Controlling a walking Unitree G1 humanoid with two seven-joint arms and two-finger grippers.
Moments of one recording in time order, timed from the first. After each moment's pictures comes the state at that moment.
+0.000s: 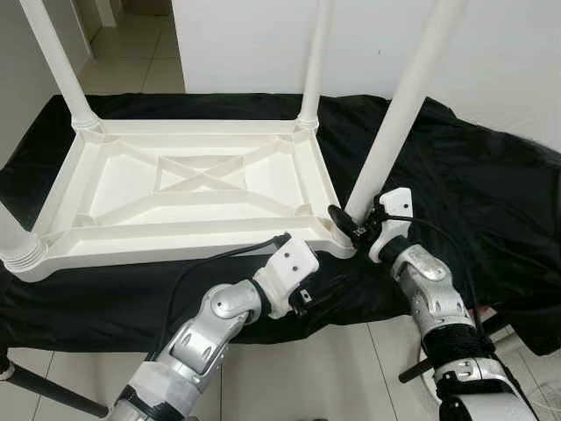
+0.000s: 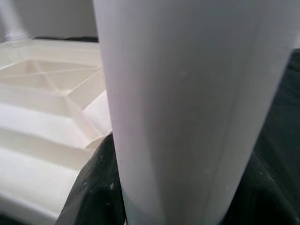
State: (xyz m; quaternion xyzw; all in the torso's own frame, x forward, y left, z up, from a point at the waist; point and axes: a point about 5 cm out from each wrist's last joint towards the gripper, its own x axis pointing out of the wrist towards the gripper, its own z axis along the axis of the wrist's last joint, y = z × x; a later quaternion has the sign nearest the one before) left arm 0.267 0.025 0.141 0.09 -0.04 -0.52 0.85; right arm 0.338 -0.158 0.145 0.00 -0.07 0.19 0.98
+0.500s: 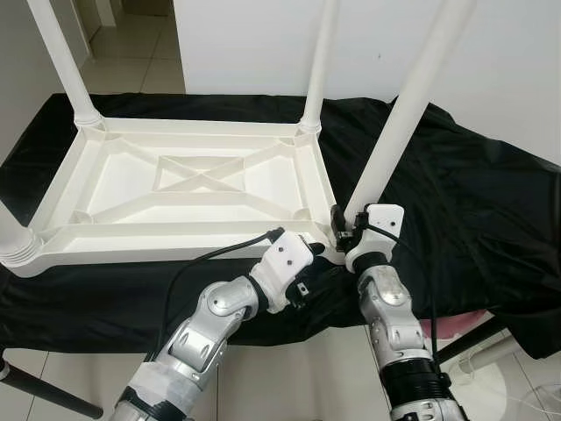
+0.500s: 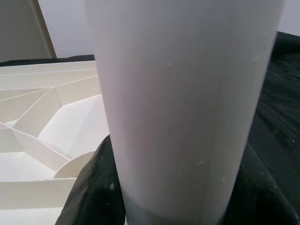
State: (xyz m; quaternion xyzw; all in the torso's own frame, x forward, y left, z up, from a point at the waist) left arm 0.271 0.032 0.142 0.09 -0.05 -0.50 0.86; right arm 0.314 -0.120 0.139 0.06 -0.08 0.01 0.99
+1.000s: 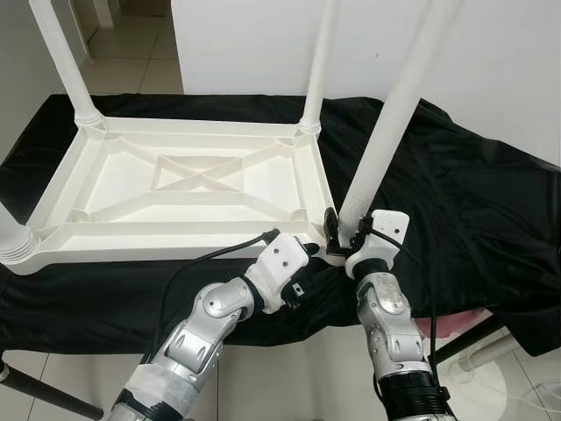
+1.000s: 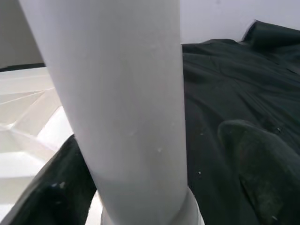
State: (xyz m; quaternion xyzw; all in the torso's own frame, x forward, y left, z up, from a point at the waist) left arm 0.271 0.036 0.140 0.10 -0.06 -0.49 0.86; right arm 0.304 -0.131 0.139 0.07 -0.08 0.03 0.99
